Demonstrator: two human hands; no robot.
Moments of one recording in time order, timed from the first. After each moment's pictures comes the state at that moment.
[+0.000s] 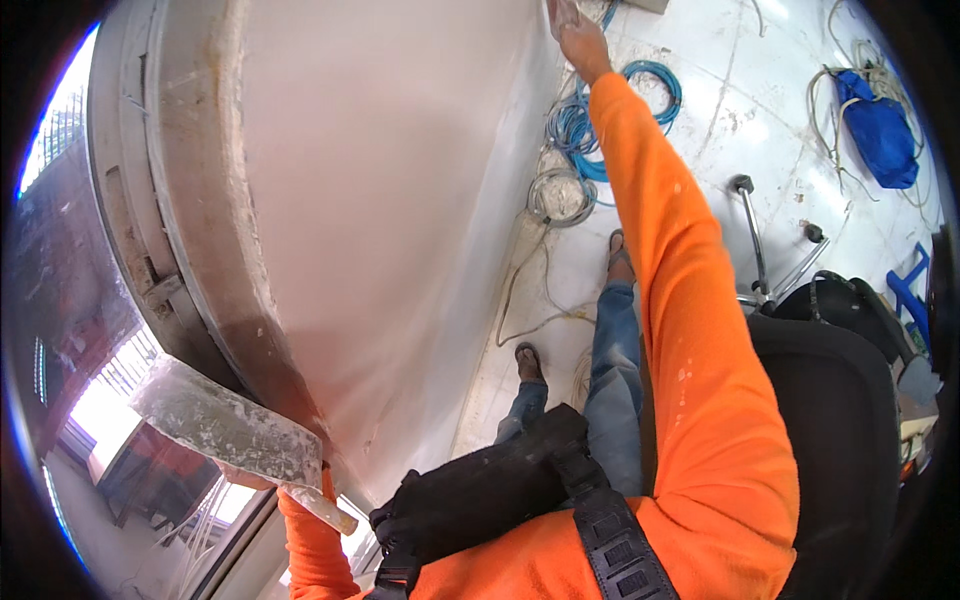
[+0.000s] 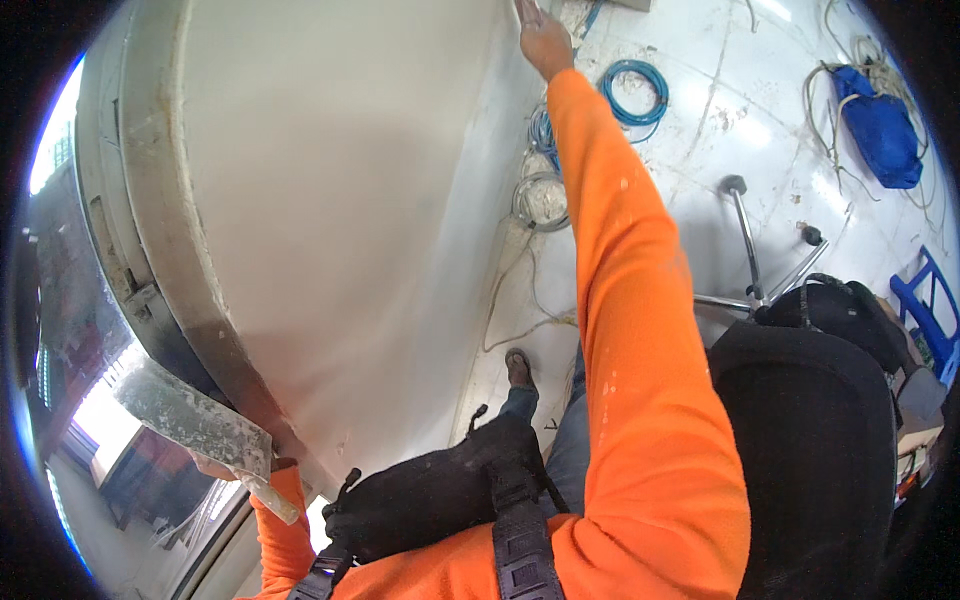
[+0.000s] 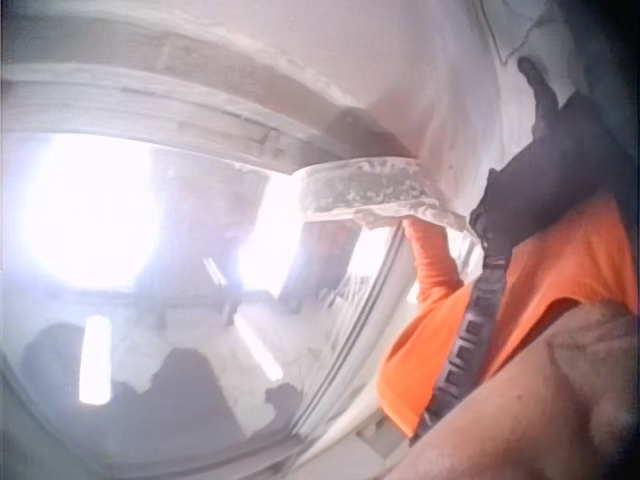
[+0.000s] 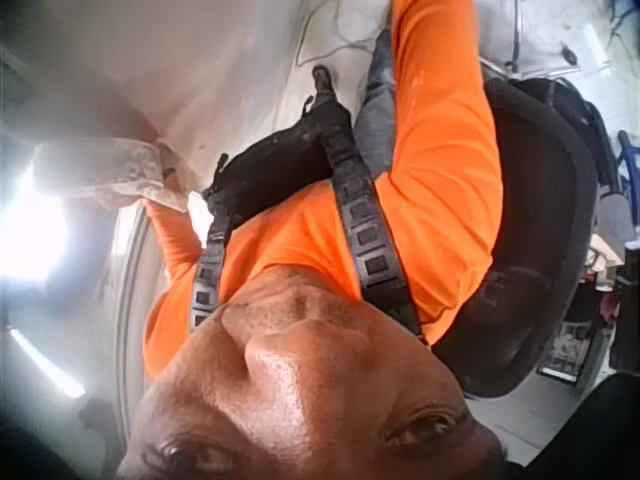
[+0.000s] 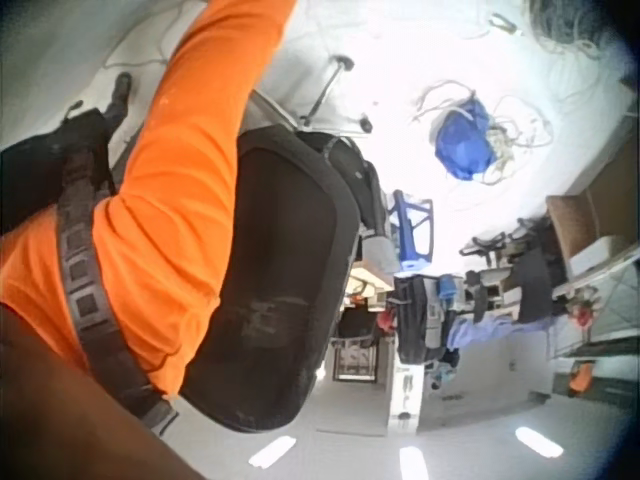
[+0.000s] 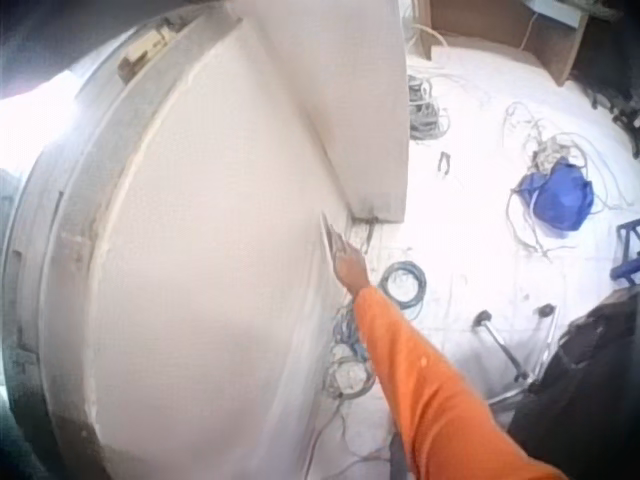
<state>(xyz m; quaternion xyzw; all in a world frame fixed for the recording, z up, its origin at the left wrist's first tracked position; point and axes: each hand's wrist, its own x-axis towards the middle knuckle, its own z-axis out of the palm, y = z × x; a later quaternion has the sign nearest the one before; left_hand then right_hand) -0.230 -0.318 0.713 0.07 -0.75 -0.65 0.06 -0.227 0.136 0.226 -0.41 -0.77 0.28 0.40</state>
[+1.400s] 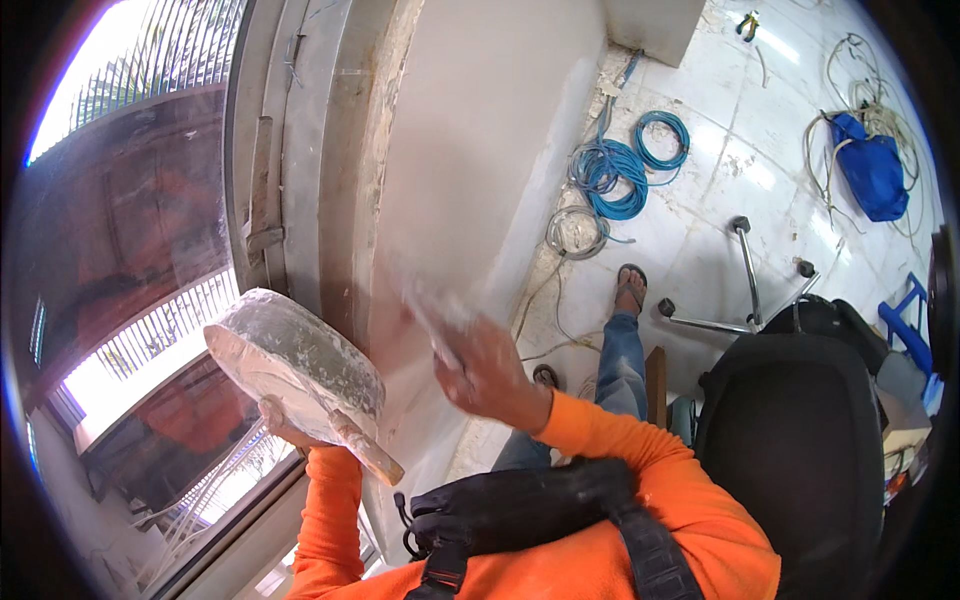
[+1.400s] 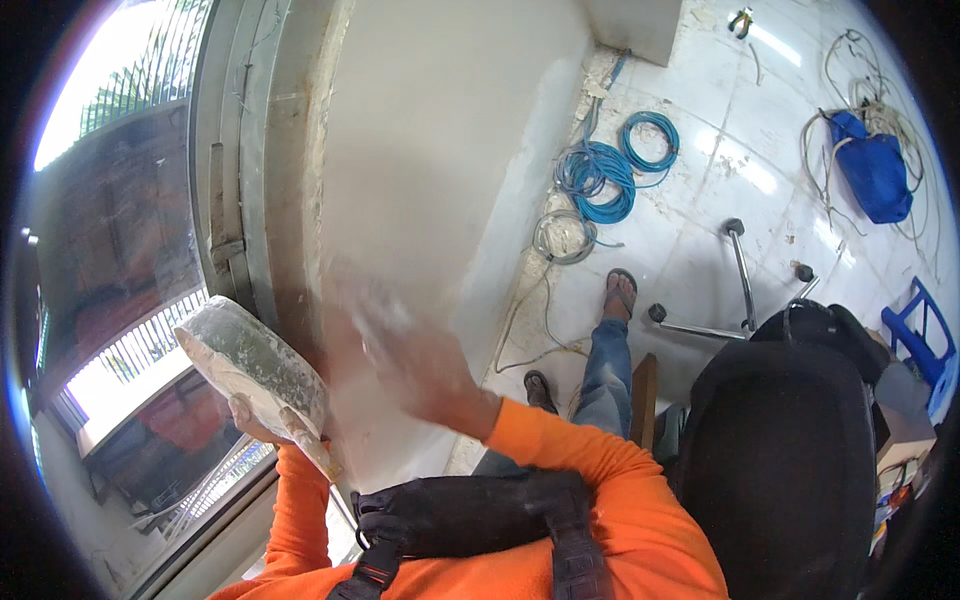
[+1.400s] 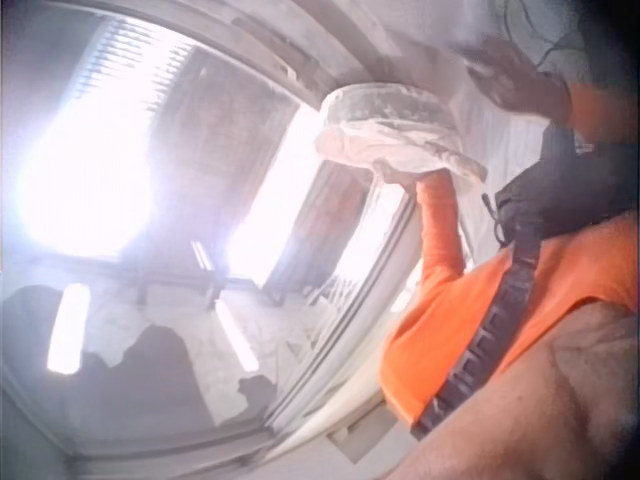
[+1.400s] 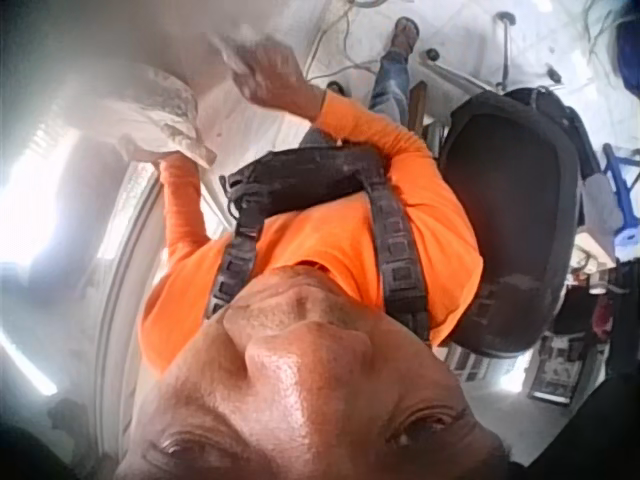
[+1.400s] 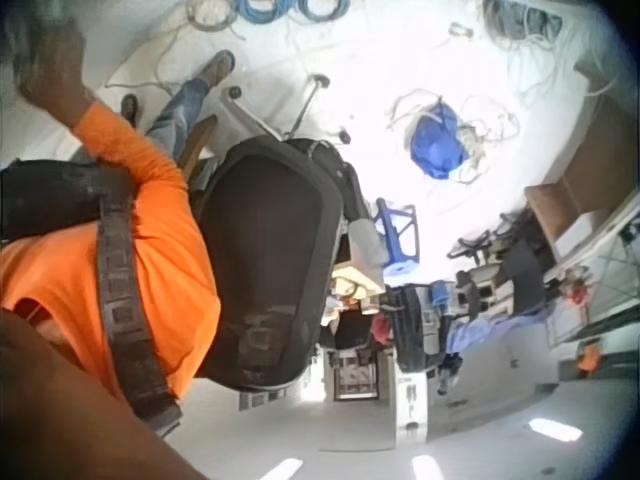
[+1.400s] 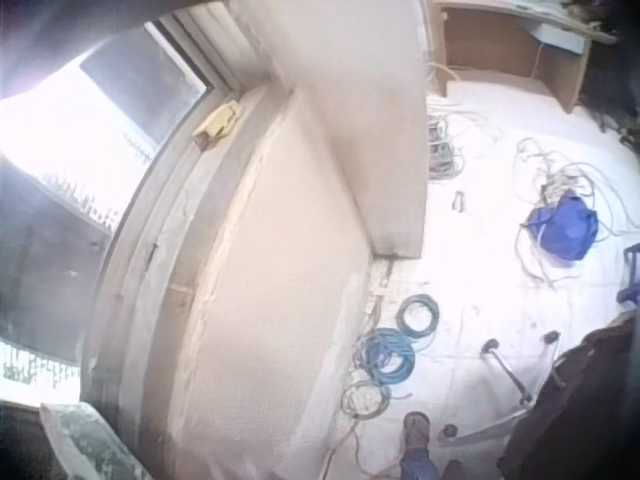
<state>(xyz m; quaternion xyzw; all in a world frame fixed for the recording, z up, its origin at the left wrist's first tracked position) -0.226 -0.295 0.723 0.12 -0.67 -0.72 -0.08 -0.114 -0.141 0.586 -0.16 -0.69 0.61 0.35</state>
